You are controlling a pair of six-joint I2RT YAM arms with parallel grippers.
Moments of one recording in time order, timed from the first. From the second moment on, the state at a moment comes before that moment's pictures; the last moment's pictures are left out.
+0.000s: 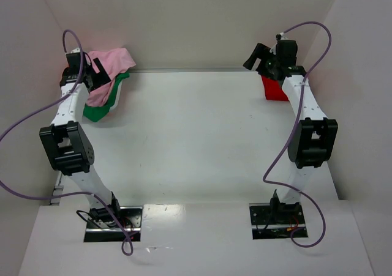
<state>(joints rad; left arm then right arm) 0.25 1.82 1.63 -0.46 -0.08 -0.31 0.00 1.85 1.72 -0.38 -0.22 0.44</state>
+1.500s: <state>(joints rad) 0.25 2.32 2.06 -0.38 -0.07 -0.39 0.00 1.83 1.68 -0.37 -0.22 0.47</state>
